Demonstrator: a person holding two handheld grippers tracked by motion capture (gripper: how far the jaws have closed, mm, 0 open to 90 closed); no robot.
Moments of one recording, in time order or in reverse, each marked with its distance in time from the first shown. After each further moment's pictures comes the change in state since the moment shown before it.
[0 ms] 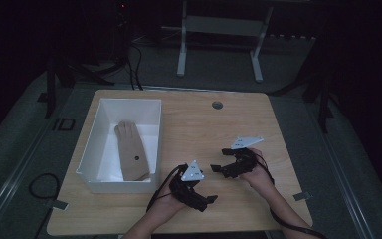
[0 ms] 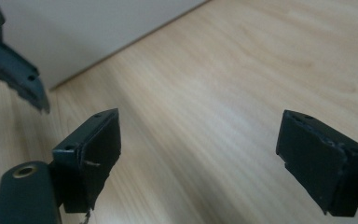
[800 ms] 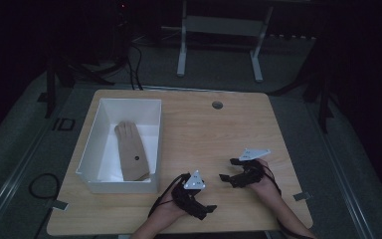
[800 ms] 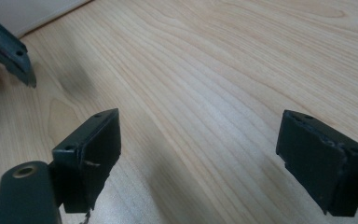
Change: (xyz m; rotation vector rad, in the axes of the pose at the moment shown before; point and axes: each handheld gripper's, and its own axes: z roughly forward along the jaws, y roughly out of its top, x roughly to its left) left arm -0.001 -0.026 0.022 0.041 -0.057 0.008; right arm -0.014 -0.050 -0.003 0.005 -0.034 0.024
